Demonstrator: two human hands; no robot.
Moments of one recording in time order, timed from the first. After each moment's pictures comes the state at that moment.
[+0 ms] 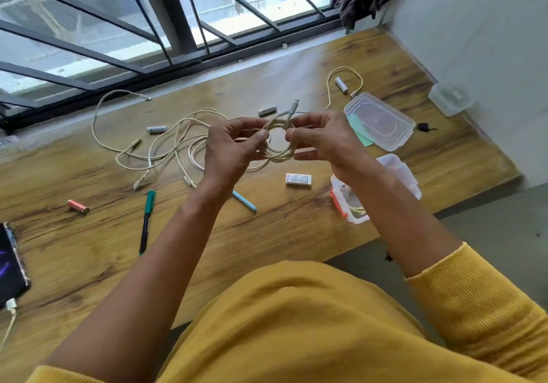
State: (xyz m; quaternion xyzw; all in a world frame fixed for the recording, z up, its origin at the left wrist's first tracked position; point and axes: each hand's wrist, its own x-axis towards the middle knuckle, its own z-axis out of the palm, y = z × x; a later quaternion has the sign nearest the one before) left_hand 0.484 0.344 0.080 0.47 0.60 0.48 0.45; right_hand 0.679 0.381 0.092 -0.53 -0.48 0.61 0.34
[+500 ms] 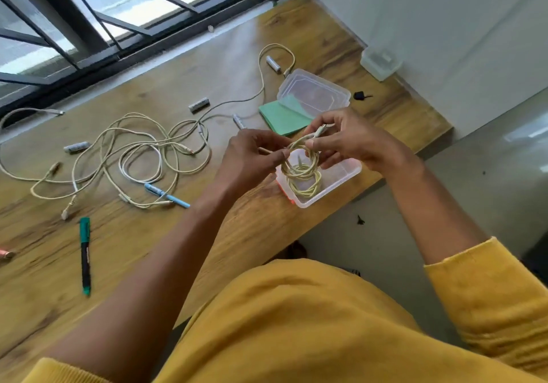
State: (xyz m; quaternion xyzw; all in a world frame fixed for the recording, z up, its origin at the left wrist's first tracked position) left_hand 0.597 0.358 0.055 0.63 0.55 0.25 0.48; right_hand 0.824 0.364 0.082 -0.62 -0.51 0.56 0.22
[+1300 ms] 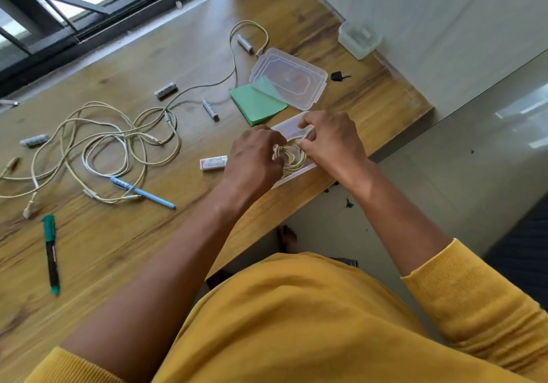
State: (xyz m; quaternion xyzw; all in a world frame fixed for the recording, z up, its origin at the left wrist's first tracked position) left_hand 0.660 0.343 0.025 0.77 0.57 0.13 0.25; right_hand 0.834 0.342 0.034 -0.71 -0.66 0.18 0.17
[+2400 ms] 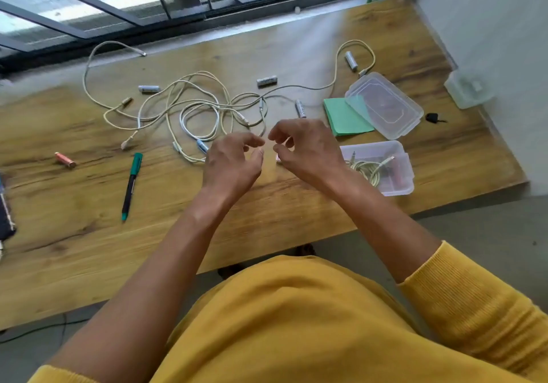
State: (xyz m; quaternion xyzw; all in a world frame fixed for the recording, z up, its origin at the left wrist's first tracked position) left_hand 0.513 0.304 0.039 0.55 0.76 0.27 0.23; right_hand 0.674 0.361 0.052 -0.50 -0.80 0.26 0.19
